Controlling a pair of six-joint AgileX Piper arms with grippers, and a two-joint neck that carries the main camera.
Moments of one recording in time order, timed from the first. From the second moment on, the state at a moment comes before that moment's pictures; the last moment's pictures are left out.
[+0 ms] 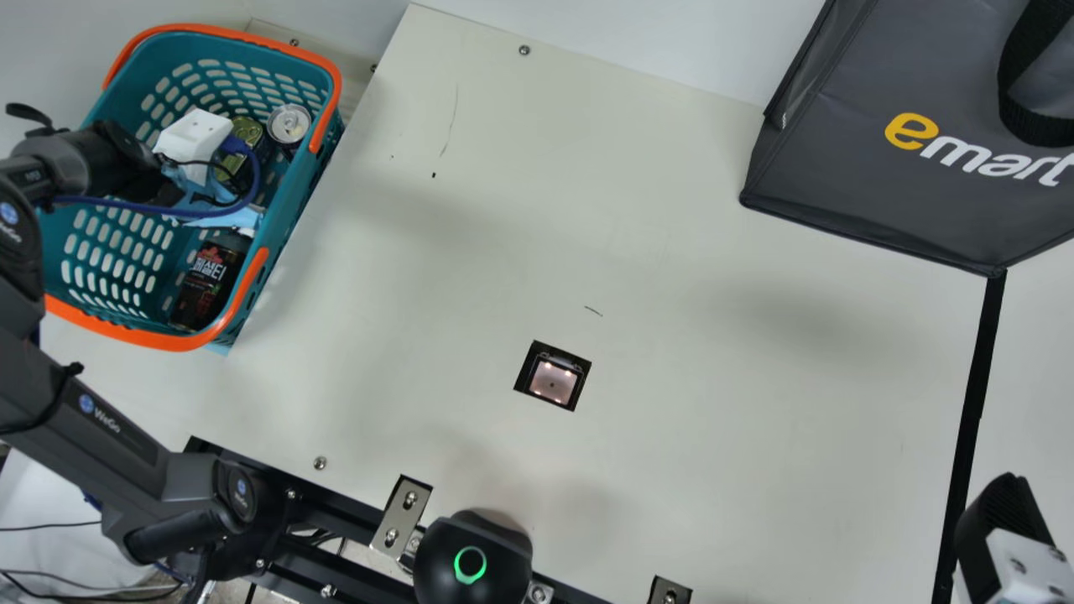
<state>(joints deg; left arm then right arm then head) 37.1 117.7 -60.7 -16.2 27.3 51.7 0.6 42.6 -69.8 -0.8 69.5 -2.2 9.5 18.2</state>
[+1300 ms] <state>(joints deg) 37.3 123.0 -60.1 -19.6 22.0 55.3 0.6 42.6 -69.8 -0.8 69.5 -2.2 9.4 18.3</state>
